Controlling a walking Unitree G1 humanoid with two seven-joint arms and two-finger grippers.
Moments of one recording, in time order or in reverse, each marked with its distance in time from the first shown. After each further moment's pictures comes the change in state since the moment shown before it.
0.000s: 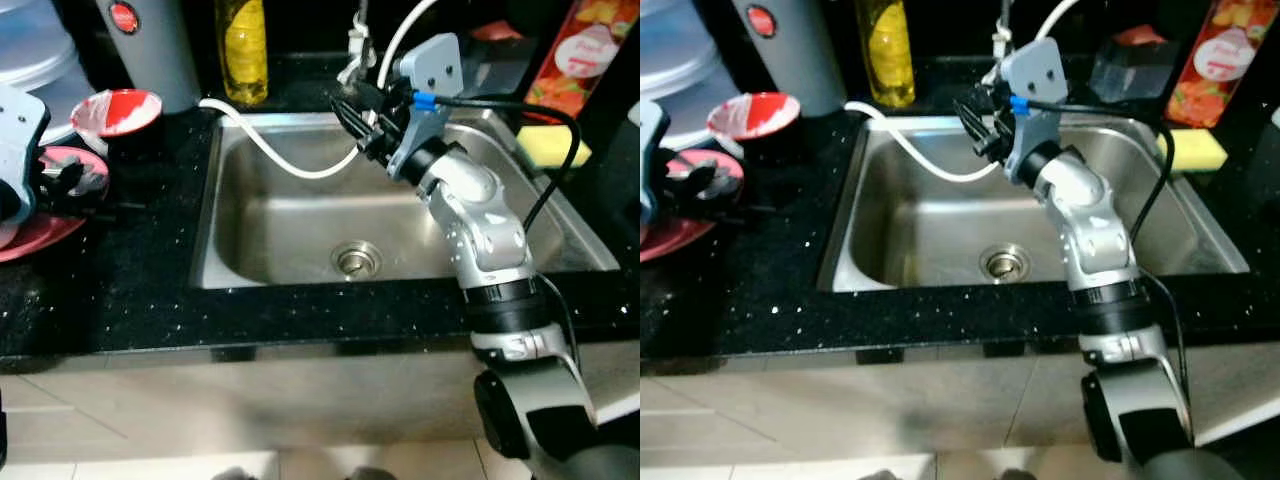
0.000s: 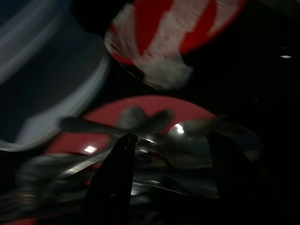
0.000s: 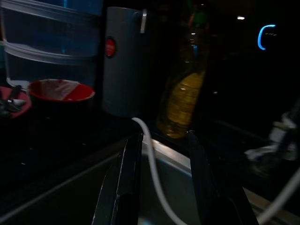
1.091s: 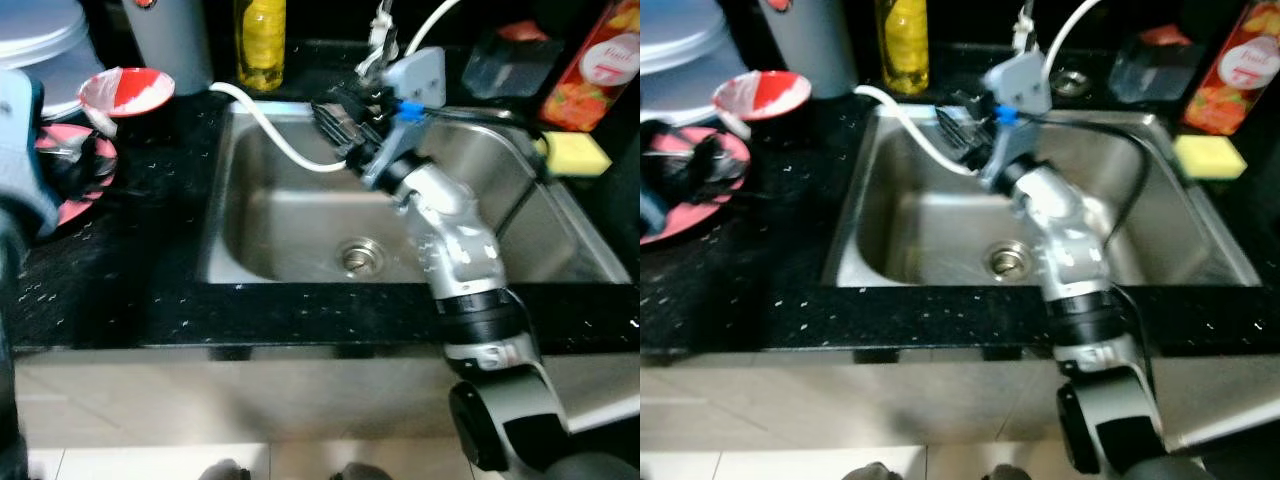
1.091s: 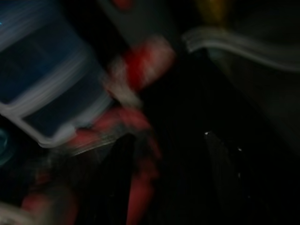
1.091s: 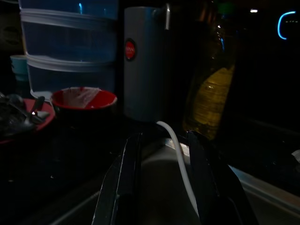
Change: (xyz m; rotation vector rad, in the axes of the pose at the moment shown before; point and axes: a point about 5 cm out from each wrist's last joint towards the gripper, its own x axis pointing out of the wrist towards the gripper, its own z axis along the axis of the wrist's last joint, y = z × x) left arm -0.098 -0.127 0.020 0.178 -0.154 0.202; right arm 0.007 0.022 -0.007 0.104 -0.045 0.031
